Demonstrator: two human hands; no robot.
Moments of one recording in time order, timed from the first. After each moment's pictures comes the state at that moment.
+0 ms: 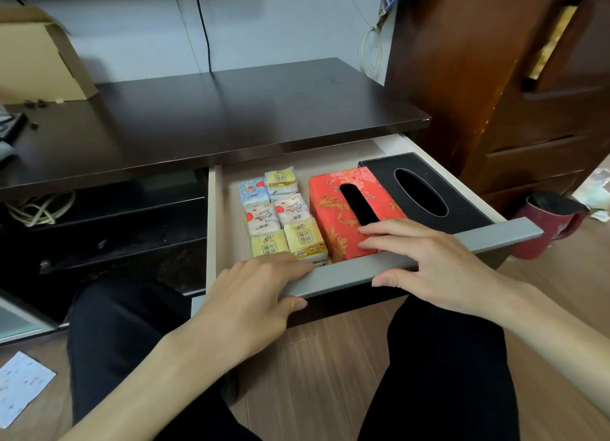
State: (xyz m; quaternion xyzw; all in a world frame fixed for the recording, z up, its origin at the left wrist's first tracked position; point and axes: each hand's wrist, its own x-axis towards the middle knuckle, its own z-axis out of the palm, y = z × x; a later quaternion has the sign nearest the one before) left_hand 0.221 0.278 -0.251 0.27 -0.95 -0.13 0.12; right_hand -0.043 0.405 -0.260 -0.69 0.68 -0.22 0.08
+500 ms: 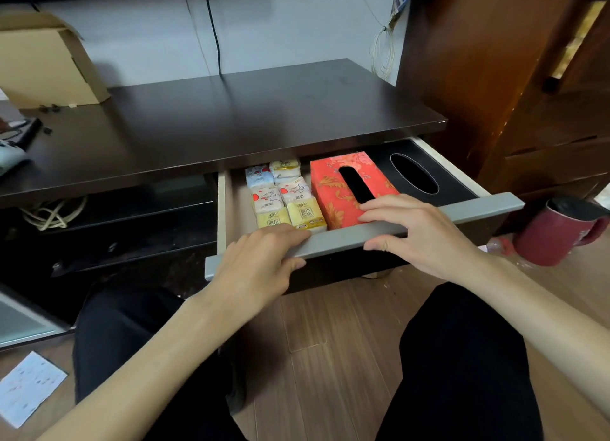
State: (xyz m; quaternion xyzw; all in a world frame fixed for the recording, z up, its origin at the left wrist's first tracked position) left_hand 0.195 0.224 -0.259 0.29 -0.94 -0.10 0.17; right_hand -0.067 0.339 -0.274 -0.67 0.68 -0.30 0.02
